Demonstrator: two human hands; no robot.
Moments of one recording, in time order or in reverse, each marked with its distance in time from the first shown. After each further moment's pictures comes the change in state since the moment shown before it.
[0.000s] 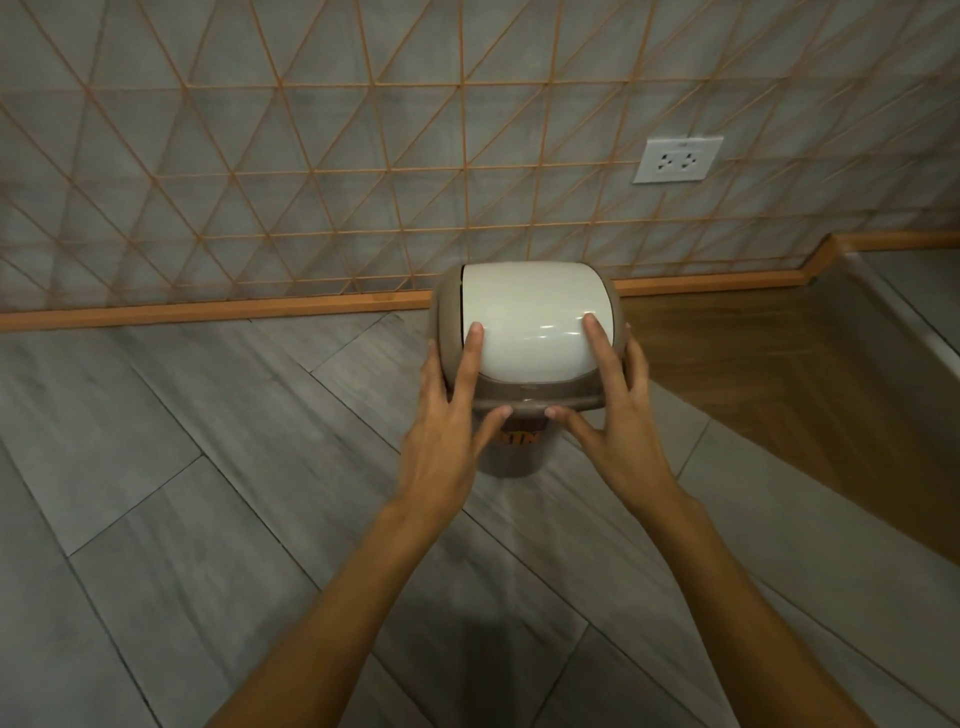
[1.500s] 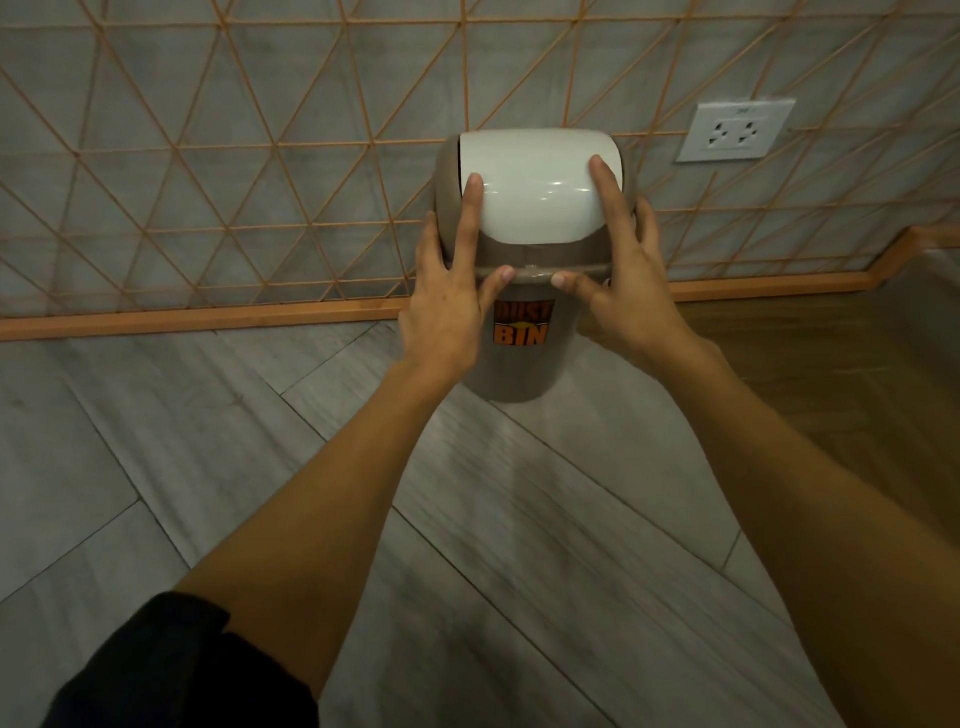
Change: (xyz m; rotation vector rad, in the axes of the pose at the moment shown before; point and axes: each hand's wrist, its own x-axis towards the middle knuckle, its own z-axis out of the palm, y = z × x) left_hand 0.171 -0.061 0.046 0.064 0.169 0.031; right_hand 0.165 0.040 0.029 0.038 0.000 -0.048
